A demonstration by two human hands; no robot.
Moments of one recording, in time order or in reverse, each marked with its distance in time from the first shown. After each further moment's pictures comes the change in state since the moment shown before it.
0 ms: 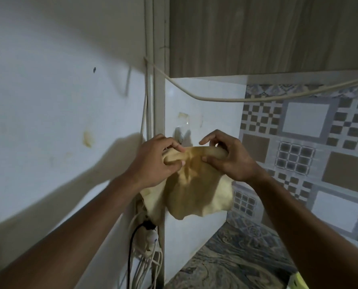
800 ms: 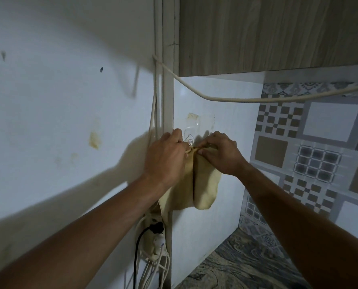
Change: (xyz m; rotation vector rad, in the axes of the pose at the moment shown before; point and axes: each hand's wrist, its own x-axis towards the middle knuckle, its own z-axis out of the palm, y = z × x) left_hand 0.021 -0.001 0.028 0.645 0.112 0.071; right_hand 0.053 0.039 0.041 -0.343 0.024 0.108
